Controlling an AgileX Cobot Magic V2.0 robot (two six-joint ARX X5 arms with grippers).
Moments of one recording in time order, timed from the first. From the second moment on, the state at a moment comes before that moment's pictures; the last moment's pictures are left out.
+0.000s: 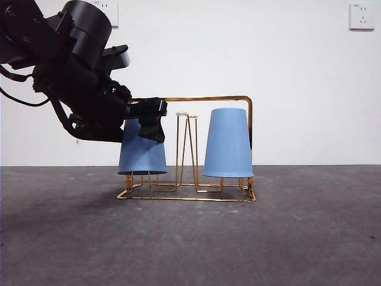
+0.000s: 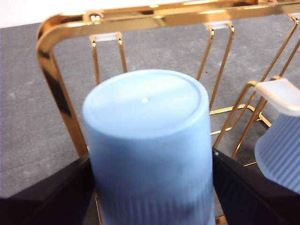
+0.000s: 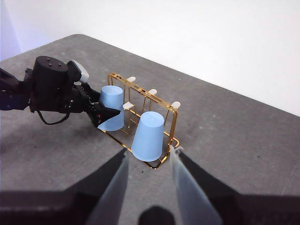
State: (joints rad) left arm -0.48 1.72 0.86 0.45 -0.08 -0.09; right arm 0.82 0.65 1.37 -1.05 0.27 -0.05
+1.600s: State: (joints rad) left arm -0.48 1.11 0.85 -0.55 0.20 -0.14; right arm 0.82 0.66 1.37 -1.16 0.27 -0.05
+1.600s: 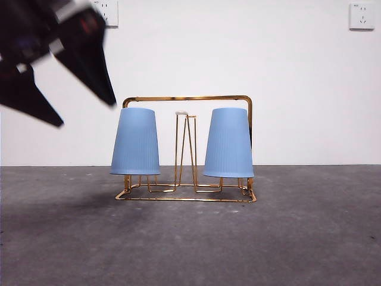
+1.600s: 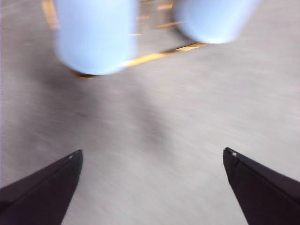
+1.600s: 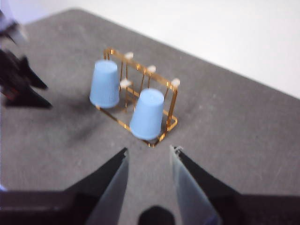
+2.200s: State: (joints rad) left arm -0.48 0.81 1.18 -0.98 0.41 -0.15; right arm 0.82 0.75 1.37 -1.35 0.20 -0.03
